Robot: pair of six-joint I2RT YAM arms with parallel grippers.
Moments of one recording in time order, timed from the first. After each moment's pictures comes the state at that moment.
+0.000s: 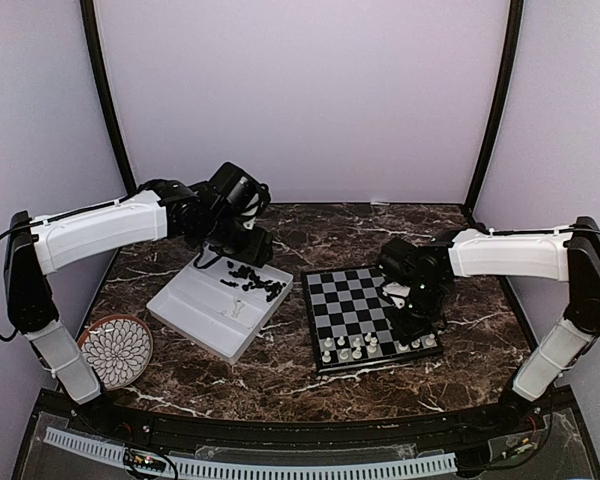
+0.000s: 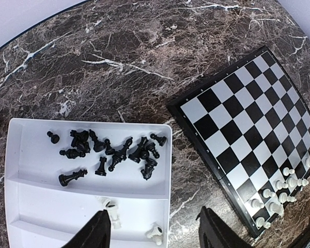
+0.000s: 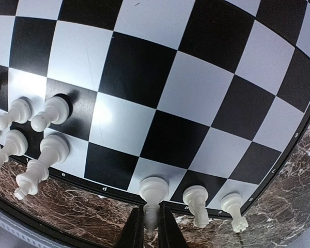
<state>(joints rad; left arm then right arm) -0.79 1.68 1.48 -0.73 -0.17 -0.34 0.77 1.60 1.06 -1.01 -0.02 0.30</state>
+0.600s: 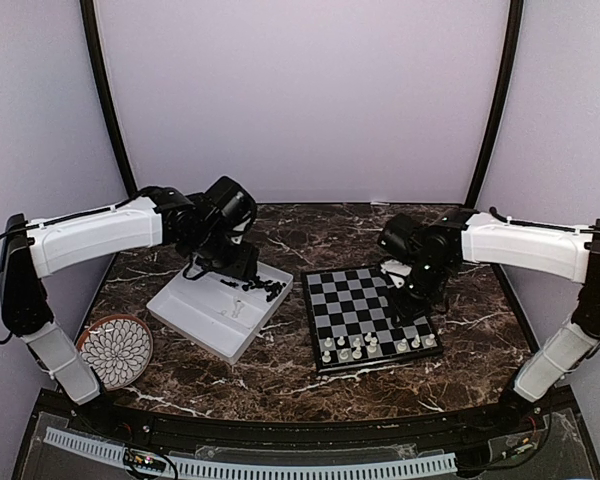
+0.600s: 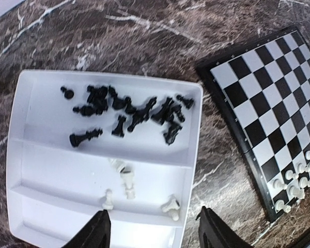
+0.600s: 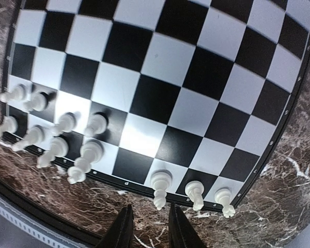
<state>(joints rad) -0.78 1.66 1.43 -0.82 -0.20 -0.40 0.77 1.56 1.17 -1.06 -0.02 0.31</state>
